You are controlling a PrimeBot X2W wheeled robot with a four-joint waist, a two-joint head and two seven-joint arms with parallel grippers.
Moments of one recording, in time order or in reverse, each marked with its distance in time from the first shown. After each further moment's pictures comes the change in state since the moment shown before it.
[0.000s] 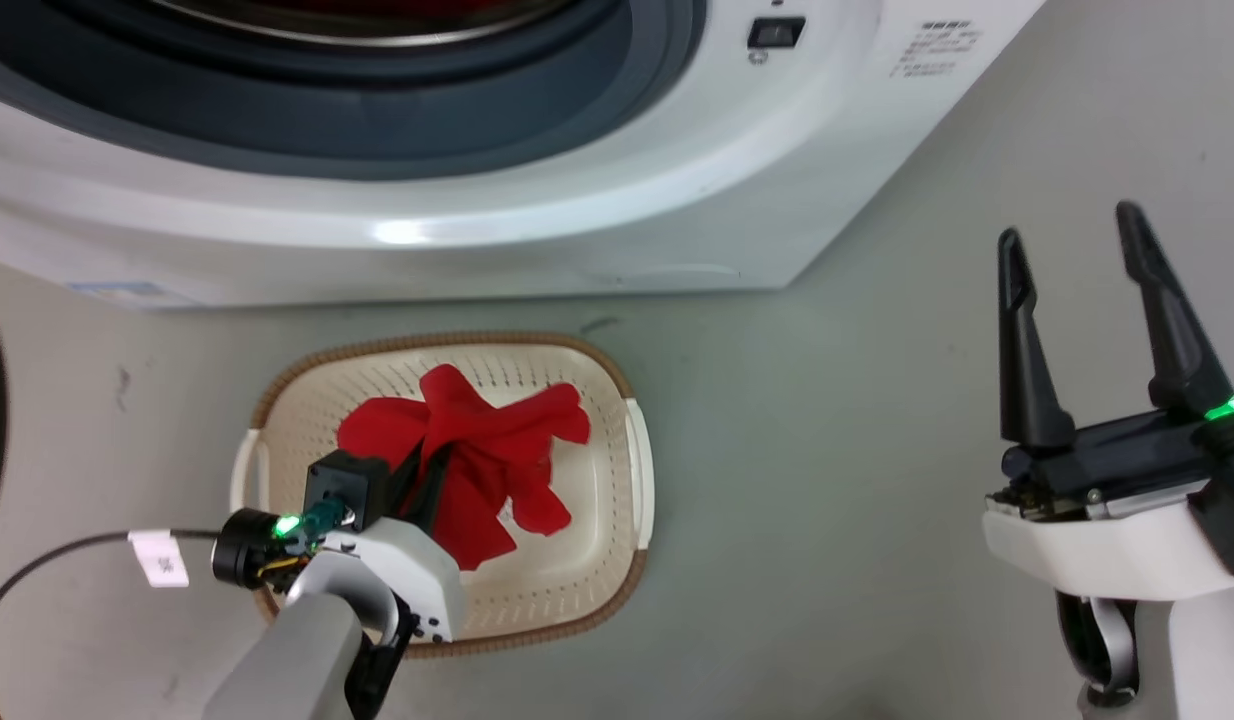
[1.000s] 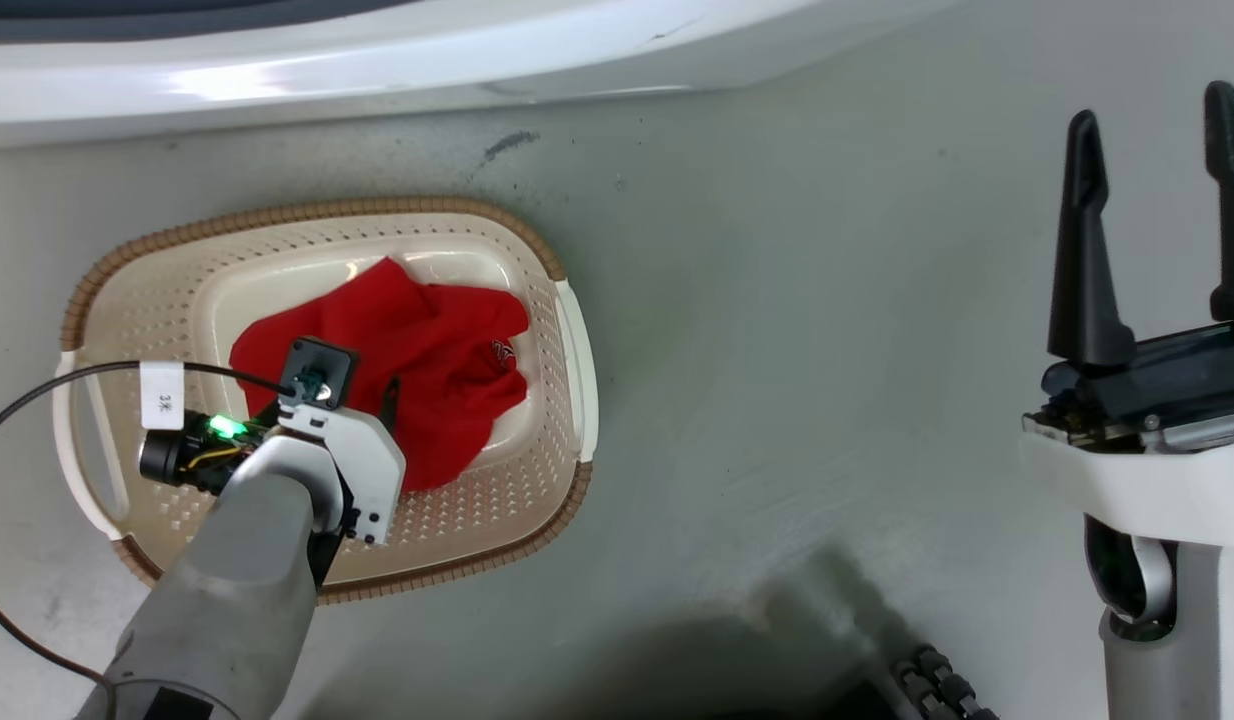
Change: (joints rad) left arm -0.426 -0.057 -0.085 0.662 0.115 -0.036 0.002; right arm -0.132 0.000 -0.027 -0.026 0.048 0.000 0.000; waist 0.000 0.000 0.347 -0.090
